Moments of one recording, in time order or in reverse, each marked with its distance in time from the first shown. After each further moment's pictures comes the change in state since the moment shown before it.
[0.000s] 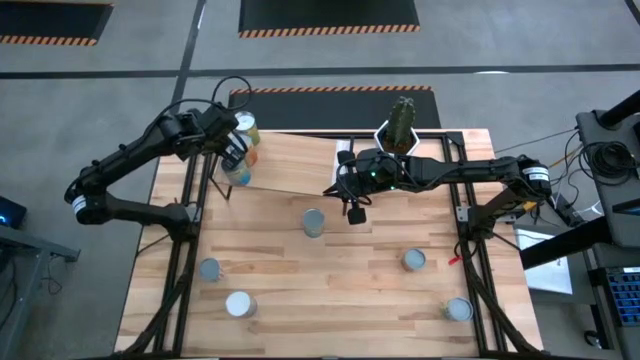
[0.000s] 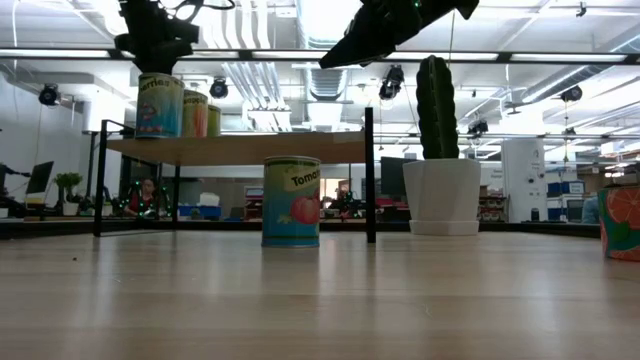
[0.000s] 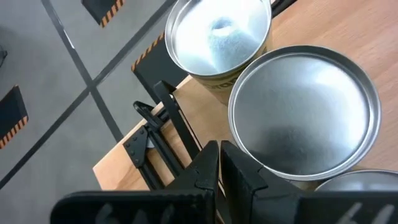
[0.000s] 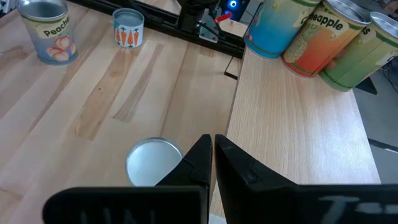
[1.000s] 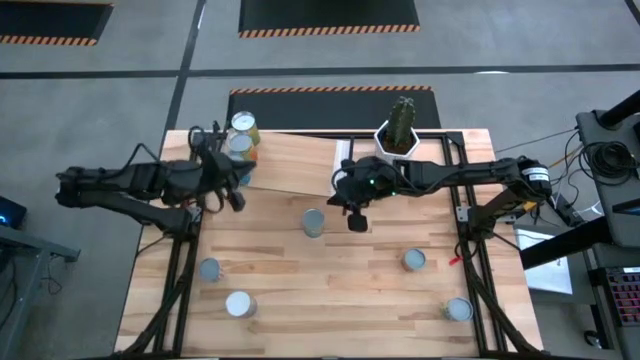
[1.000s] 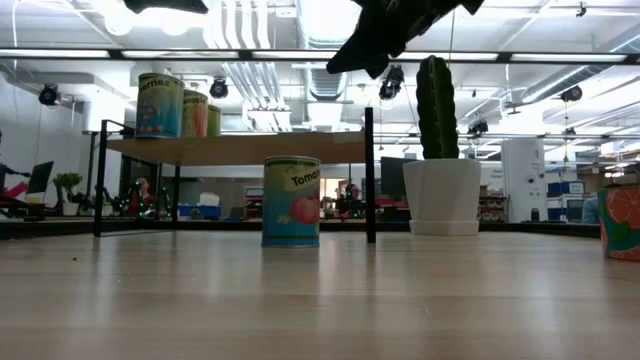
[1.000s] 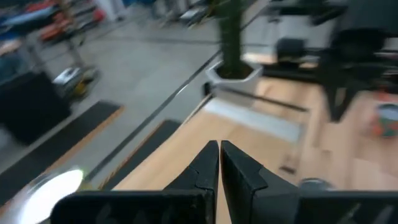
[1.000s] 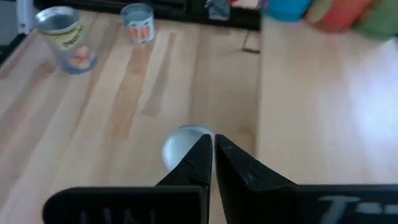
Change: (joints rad) left arm -0.684 -0.339 -0.308 0.682 -0.170 0.042; right arm 0.044 0.000 0.004 -0.086 0.001 0.222
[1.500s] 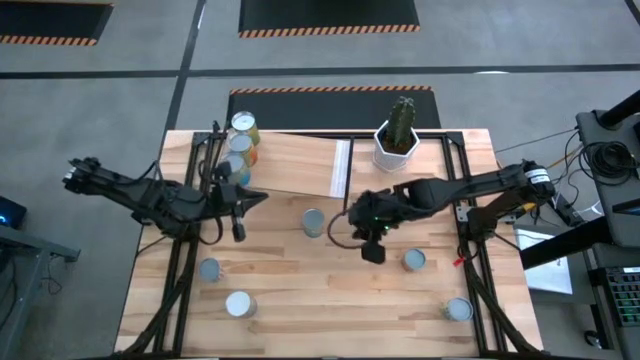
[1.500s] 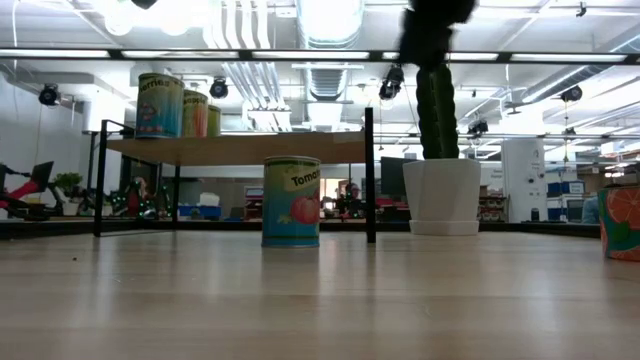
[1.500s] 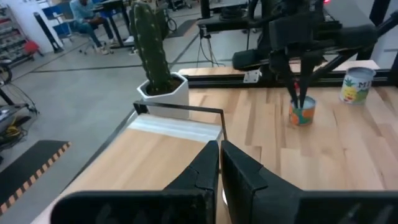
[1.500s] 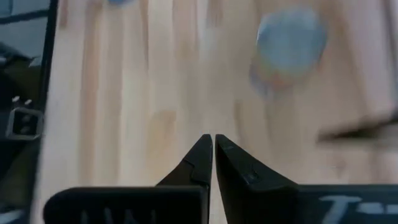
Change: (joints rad) left arm -0.232 0.026 -0.121 0.194 0.001 0.031; right arm 0.212 -0.001 0.104 -0.457 0.032 0.432
